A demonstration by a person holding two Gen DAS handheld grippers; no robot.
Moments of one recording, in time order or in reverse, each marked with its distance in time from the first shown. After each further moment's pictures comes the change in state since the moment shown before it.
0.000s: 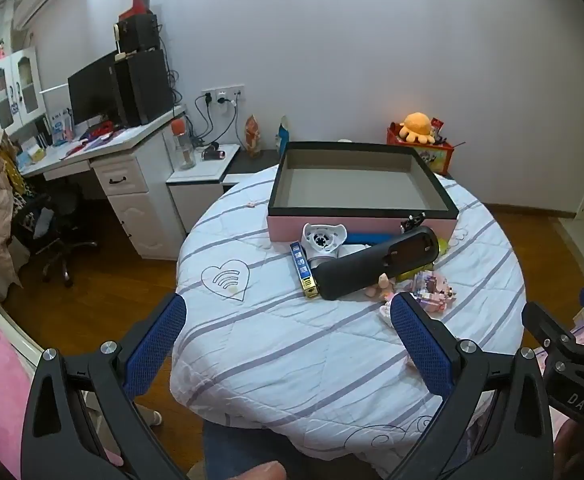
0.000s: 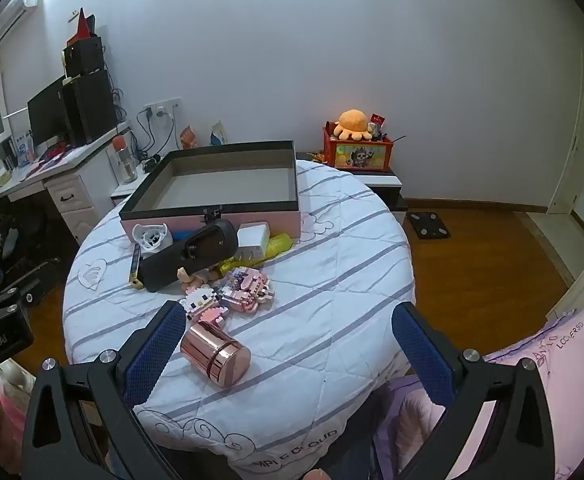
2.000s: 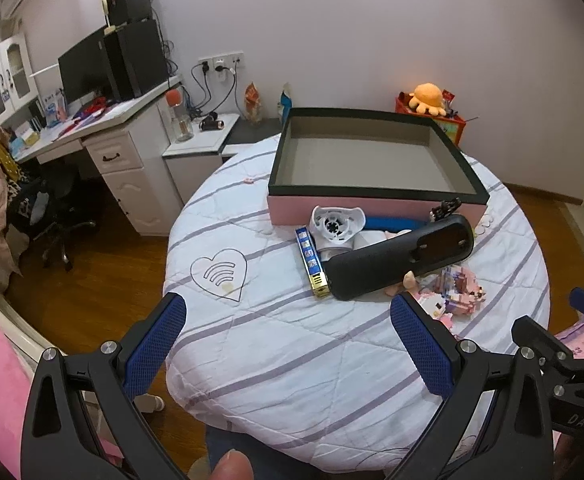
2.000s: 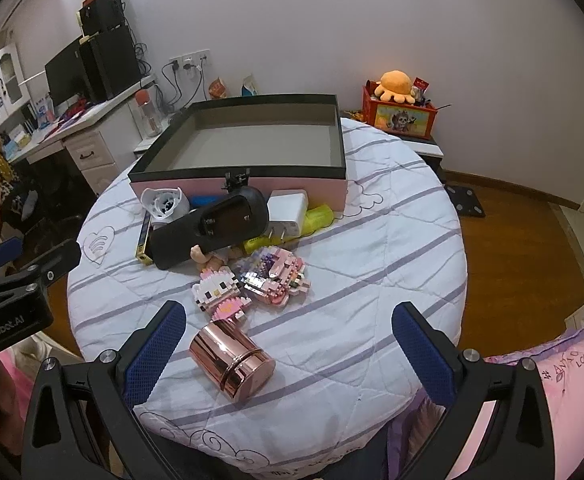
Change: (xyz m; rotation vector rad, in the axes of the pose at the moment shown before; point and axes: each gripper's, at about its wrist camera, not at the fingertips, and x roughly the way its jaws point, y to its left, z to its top) left arm 0.064 0.001 0.011 0.000 0.156 0.005; right arm 0.061 0.015 0.018 -0.072 0.189 0.110
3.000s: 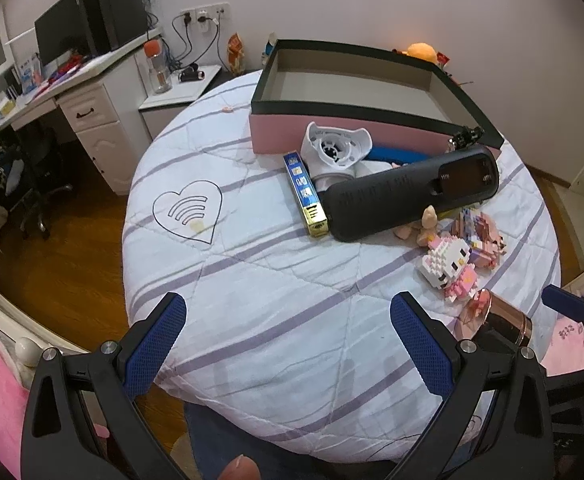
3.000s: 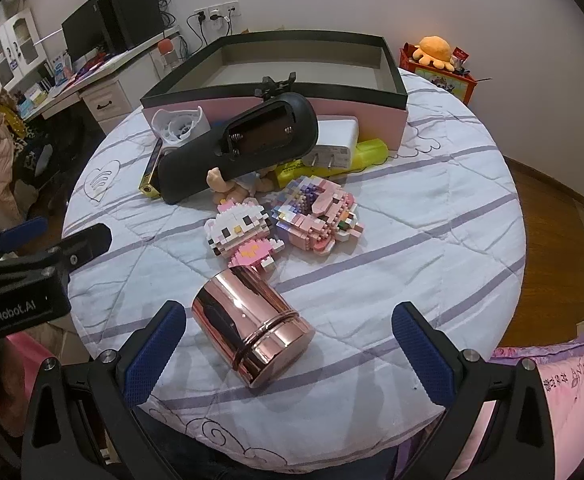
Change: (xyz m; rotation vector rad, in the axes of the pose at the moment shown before) left arm 0.051 0.005 -0.032 -0.005 0.156 -0.079; right arm 0.052 0.019 -0.032 -0.081 0.152 0.072
